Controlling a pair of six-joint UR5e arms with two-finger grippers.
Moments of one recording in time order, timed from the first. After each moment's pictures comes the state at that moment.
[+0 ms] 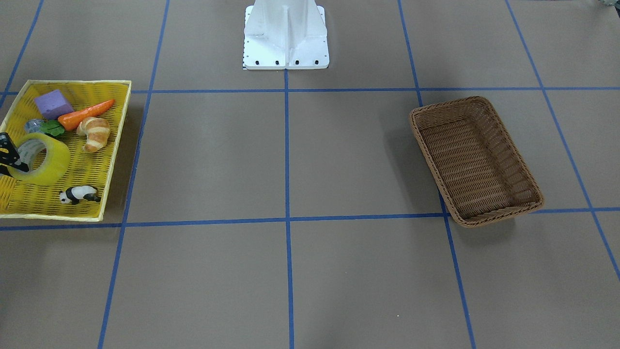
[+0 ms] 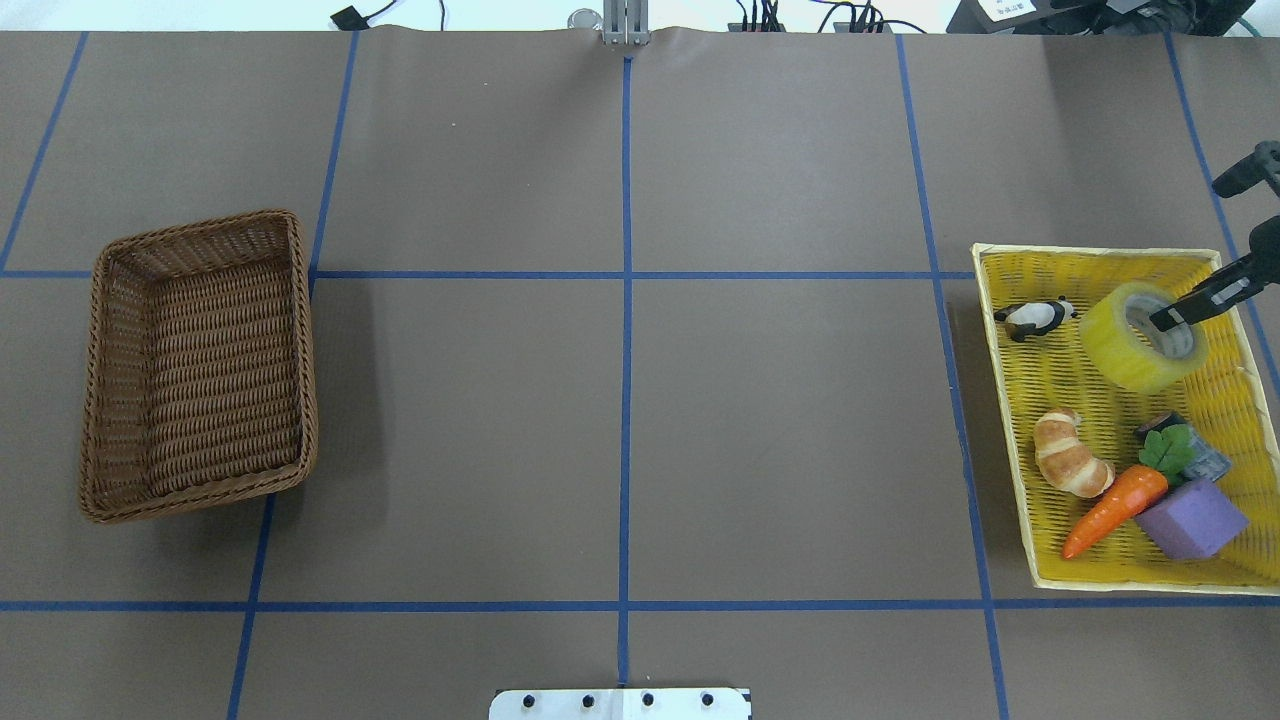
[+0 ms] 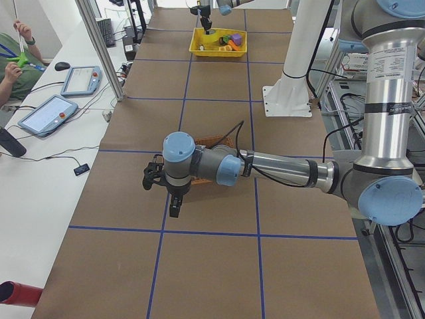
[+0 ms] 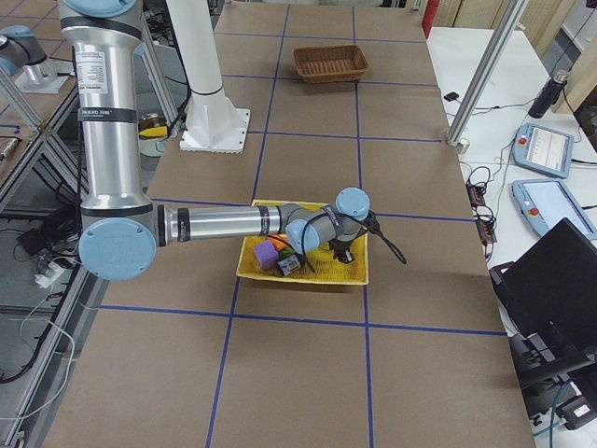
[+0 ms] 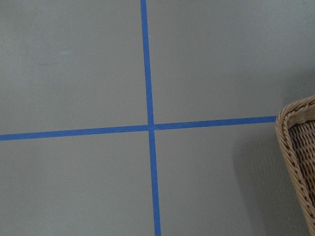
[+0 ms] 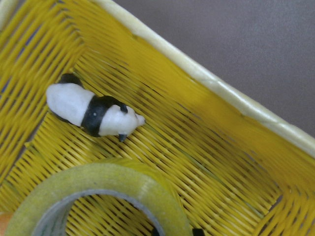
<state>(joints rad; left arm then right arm) -1.51 -1.54 -1.74 -1.70 -2.32 -0.15 1.23 -1.54 1.57 -1.17 2.55 0.02</state>
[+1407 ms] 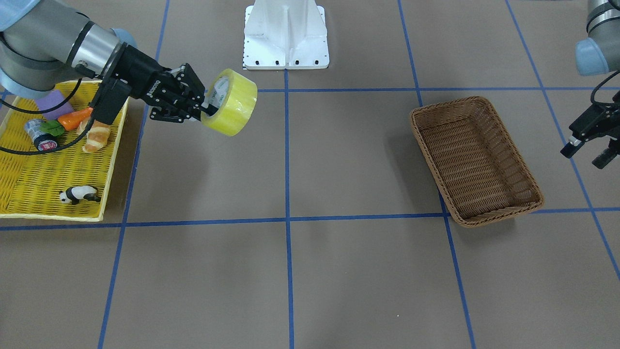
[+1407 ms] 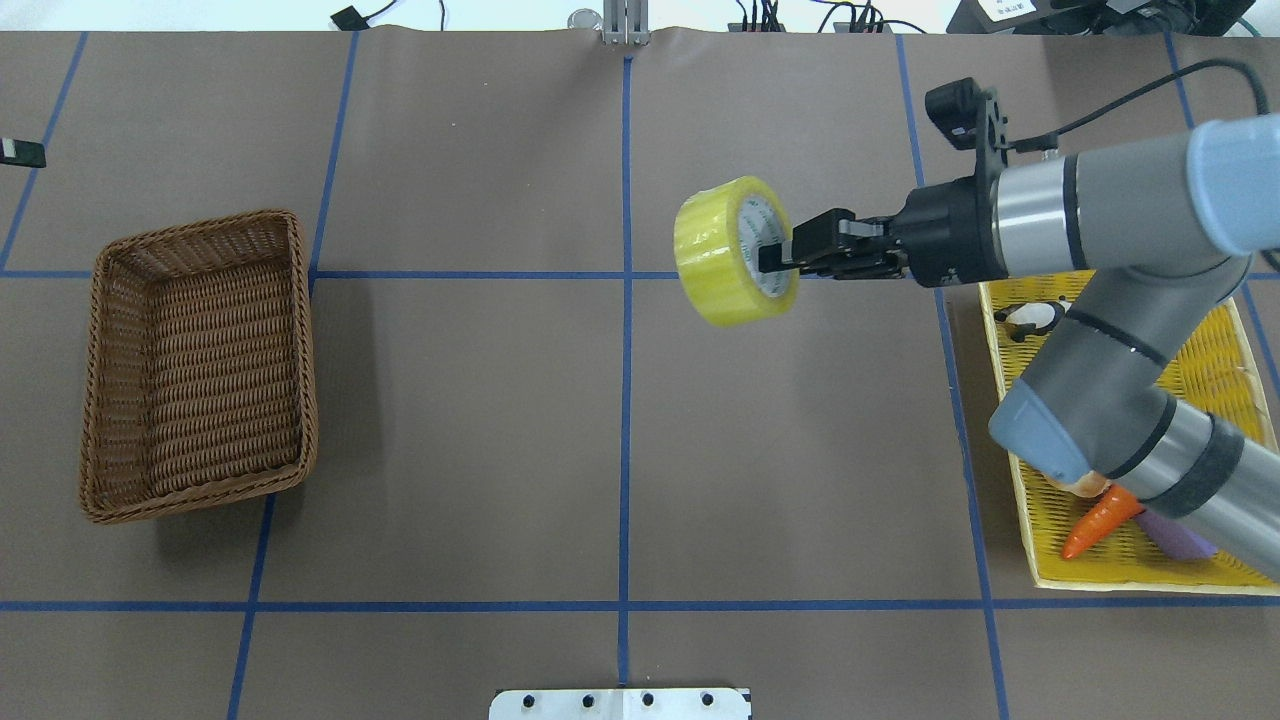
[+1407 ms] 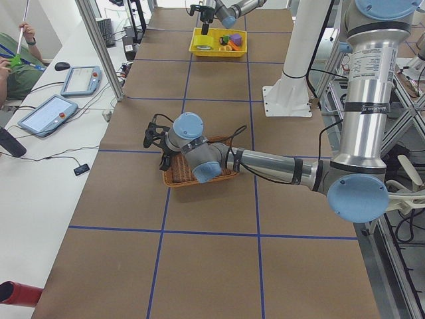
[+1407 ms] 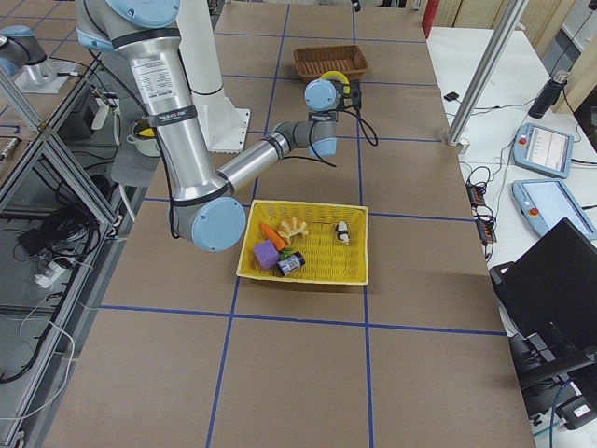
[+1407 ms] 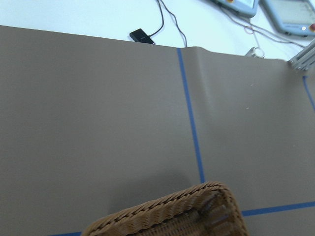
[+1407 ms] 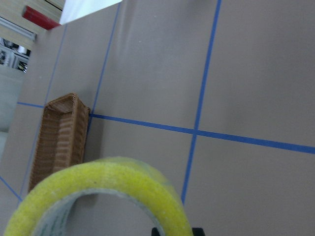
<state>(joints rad) -1.28 -1.63 -1.65 -2.62 -2.31 -1.04 0.77 -1.23 1.78 -0.39 2.12 1.50</state>
